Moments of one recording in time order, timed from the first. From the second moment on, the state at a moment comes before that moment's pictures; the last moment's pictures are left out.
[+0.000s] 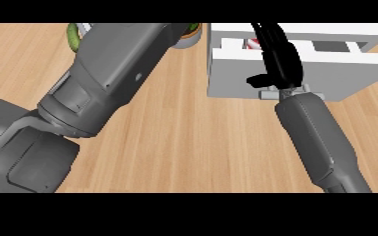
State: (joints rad) left arm -1.57 0.10 -0.28 -0.37 0.56 0.59 0.05; right arm -0.67 -0.19 0.09 -0.97 0.99 -0.40 -0.04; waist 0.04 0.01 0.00
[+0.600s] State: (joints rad) left arm -1.45 0.19 -0.30 -0.52 0.53 0.55 0.12; right arm -0.97 -0.18 -0.01 -0.56 1.06 -0.61 -0.05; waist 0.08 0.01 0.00
